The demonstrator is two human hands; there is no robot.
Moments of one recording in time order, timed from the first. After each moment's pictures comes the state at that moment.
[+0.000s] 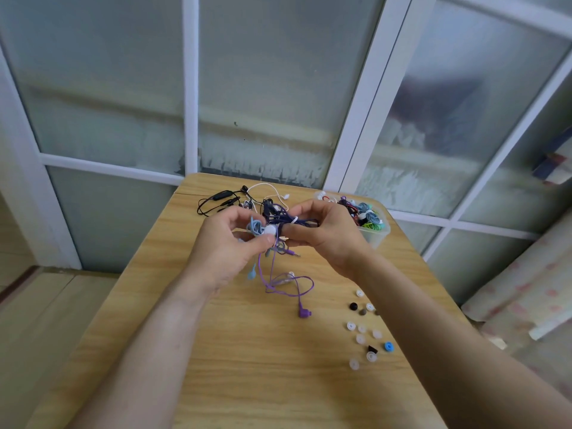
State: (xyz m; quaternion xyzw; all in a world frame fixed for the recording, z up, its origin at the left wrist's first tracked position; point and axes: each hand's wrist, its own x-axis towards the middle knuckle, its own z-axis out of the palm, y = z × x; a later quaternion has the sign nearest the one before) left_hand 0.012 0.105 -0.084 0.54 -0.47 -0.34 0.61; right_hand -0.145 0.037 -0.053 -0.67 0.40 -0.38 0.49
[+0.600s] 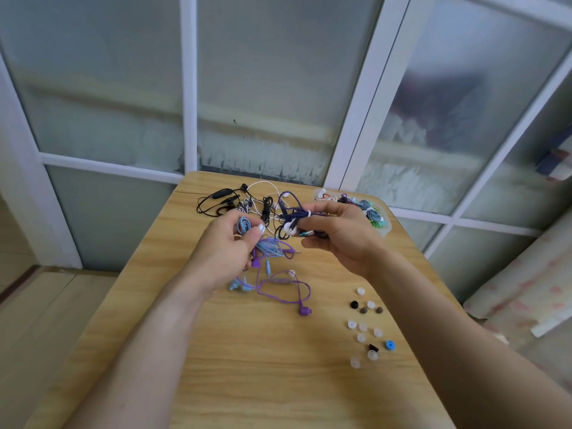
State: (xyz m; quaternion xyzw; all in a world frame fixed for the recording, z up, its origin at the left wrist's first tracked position) left_hand 0.014 0.100 -0.090 0.58 -0.48 -0.36 0.55; right_hand -0.162 0.032 -0.046 -0.58 0.43 -0.37 0.58
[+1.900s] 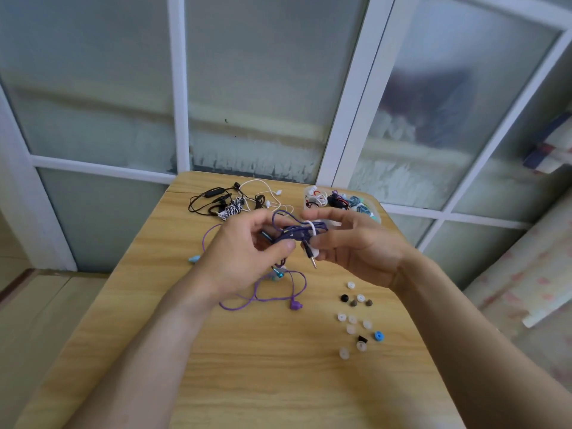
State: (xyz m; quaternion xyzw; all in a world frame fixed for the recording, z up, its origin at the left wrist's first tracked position) left_hand -0.015 0.116 -0.074 0.48 -0.61 -0.33 0.54; right_hand -0.204 0.057 -0.034 -0.58 0.34 -0.28 0.68
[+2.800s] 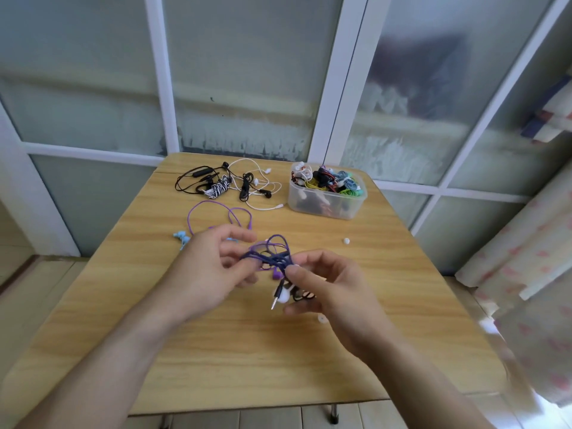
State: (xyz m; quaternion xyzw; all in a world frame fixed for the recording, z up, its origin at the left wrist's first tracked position) left_hand -0.030 0.163 -0.099 0.56 -0.53 -0.40 0.49; right_hand -0.220 0.148 -0.100 -0.54 0.40 -0.42 0.61
